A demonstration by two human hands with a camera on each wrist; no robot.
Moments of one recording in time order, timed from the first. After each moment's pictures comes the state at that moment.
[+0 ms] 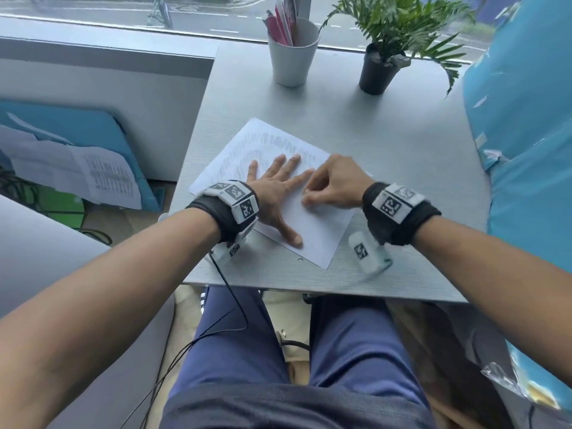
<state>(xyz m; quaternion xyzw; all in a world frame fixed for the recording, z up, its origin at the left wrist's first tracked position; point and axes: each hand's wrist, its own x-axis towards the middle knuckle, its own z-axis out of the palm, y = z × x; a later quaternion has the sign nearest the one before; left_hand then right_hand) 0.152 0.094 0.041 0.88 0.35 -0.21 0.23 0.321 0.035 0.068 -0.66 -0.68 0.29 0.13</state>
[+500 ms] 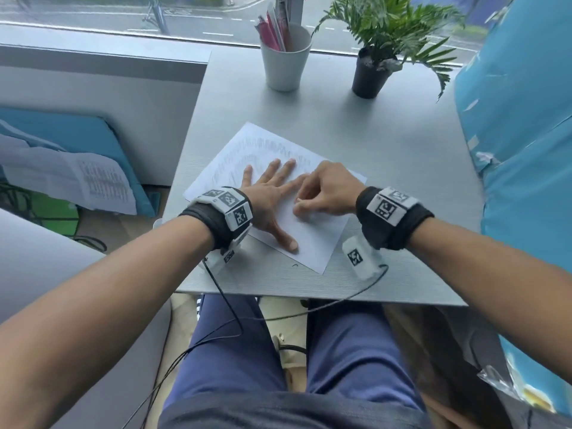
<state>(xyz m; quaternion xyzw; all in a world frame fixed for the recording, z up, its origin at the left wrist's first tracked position) 0.154 0.096 0.037 0.89 0.34 -0.21 0.23 0.320 0.038 0.066 -0.66 -0.68 0.30 0.12</state>
